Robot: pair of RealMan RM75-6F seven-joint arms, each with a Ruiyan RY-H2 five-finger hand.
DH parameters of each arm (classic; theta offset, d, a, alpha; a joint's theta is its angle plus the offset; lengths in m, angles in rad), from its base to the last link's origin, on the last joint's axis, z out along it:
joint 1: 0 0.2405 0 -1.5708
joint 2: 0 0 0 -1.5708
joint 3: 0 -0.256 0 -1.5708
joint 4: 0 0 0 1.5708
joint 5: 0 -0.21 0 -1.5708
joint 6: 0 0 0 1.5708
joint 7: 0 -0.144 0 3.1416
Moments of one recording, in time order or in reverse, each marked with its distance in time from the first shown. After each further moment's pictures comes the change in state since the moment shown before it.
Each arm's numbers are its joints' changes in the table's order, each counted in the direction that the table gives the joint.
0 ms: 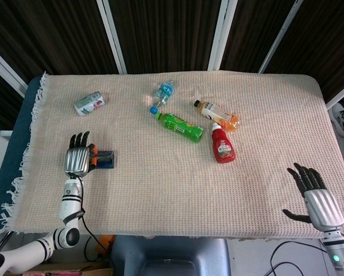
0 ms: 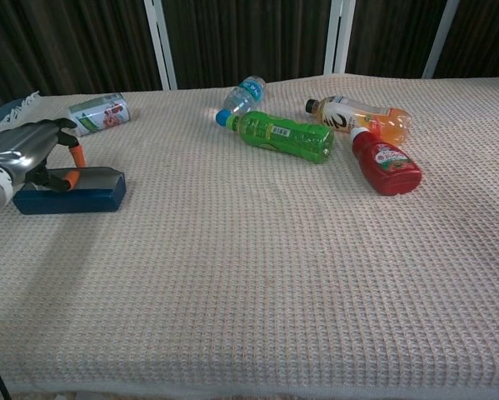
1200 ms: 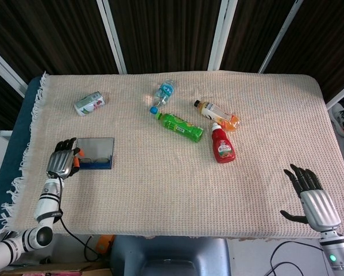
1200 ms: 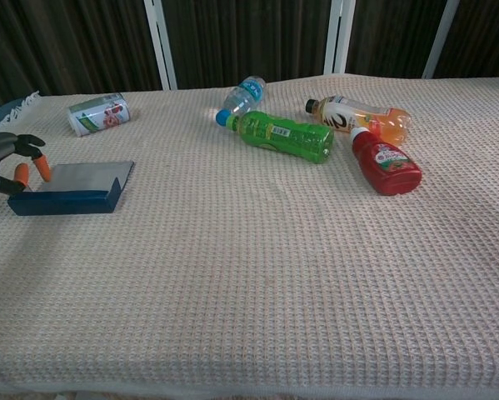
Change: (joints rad) left arm 0.041 0.296 -0.061 0.257 0.123 0.189 0.044; right arm 0.005 -0.010 0.007 0.006 0.002 0.016 0.030
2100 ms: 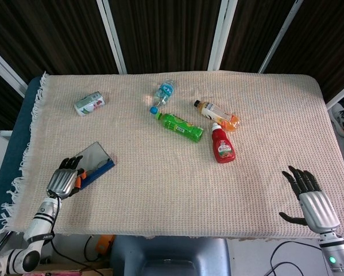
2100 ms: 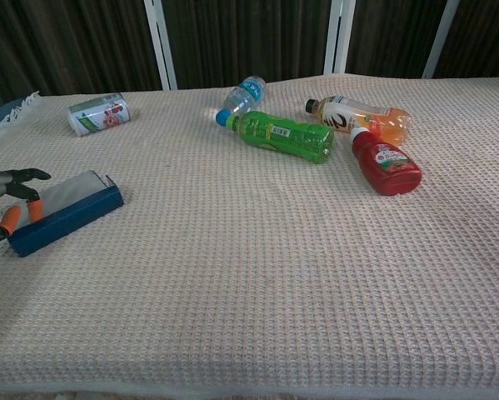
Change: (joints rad) left arm 0.075 0.094 -0.169 0.159 -0.209 -0.064 0.041; right arm -0.003 0.002 0.010 0.003 0.016 -0.005 -0.005
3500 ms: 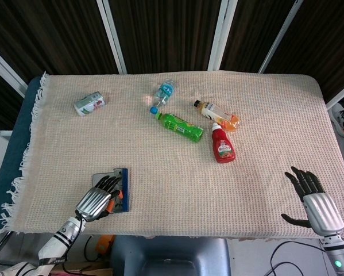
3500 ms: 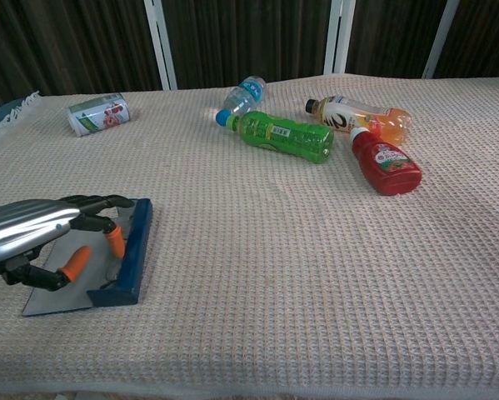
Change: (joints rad) left arm -0.002 -0.026 -0.103 0.175 -0.309 -0.049 0.059; right arm -0.014 0.024 0.010 -0.003 0.036 -0.034 -0.059
